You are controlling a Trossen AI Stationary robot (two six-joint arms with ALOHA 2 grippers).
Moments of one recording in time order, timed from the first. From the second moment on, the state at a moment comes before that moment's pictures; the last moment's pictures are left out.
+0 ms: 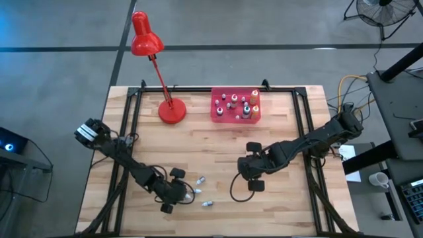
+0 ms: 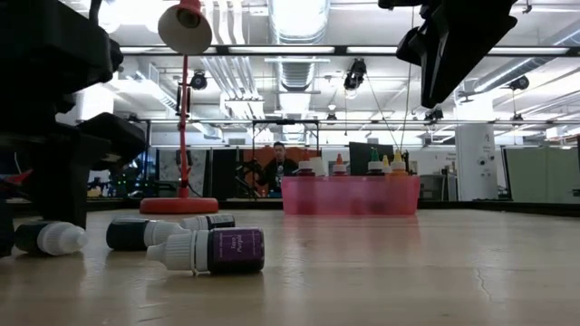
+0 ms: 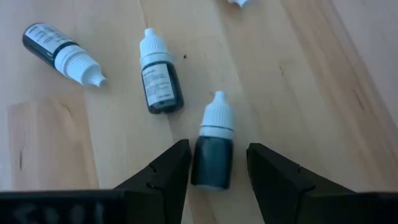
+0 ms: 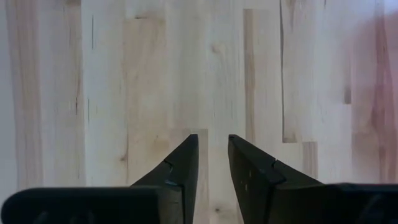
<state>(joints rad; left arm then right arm) -0.64 1.68 0.71 -0.01 -0.17 -0.34 0.38 1.61 1.26 -0.90 0.17 0.39</state>
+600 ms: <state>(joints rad) -0.57 1.52 0.80 -0.21 -0.30 -0.38 0.33 1.60 1.23 -0.66 0.18 0.24</state>
